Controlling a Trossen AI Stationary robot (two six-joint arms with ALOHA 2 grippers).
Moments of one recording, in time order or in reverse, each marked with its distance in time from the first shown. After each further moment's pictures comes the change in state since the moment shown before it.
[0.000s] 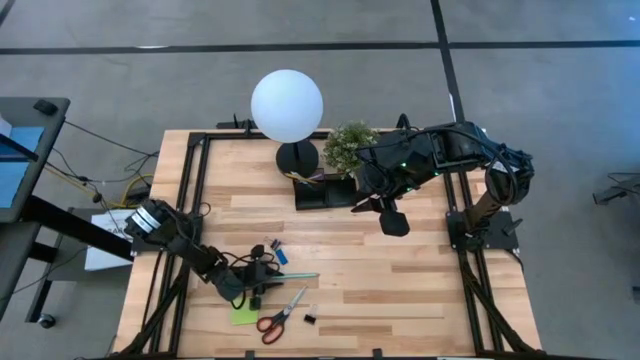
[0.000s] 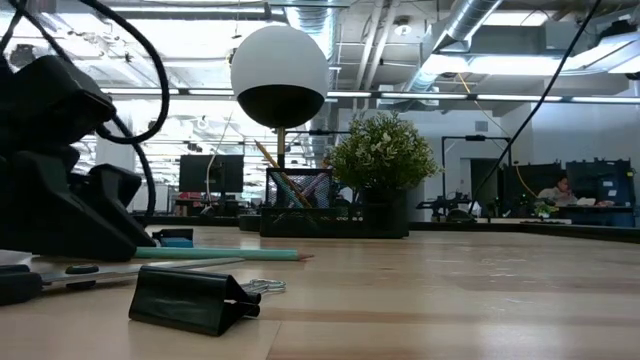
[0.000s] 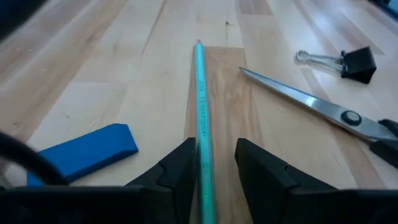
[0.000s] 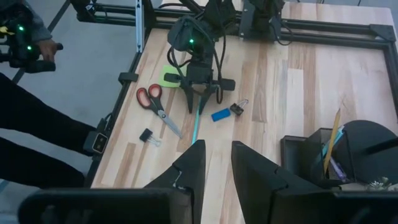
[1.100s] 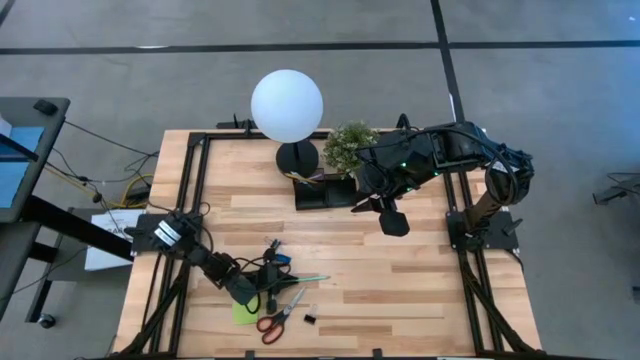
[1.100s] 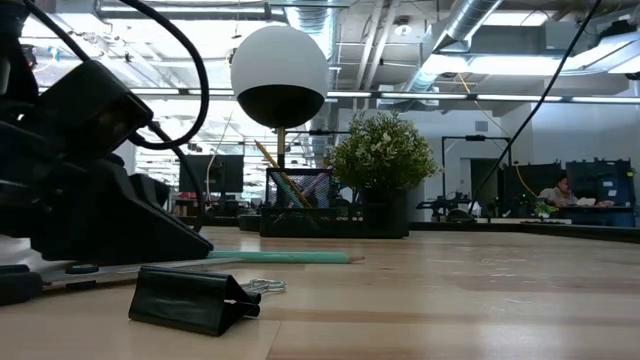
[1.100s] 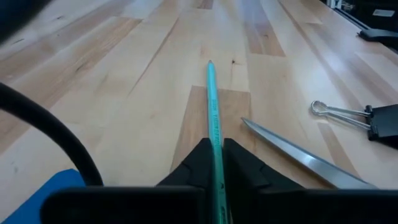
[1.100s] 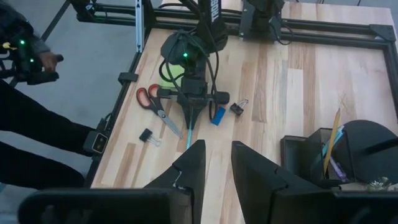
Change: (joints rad) left arm 0.066 0.191 0.137 0.156 -0.054 0.020; right arm 0.000 0.000 0.000 0.000 0.000 0.000
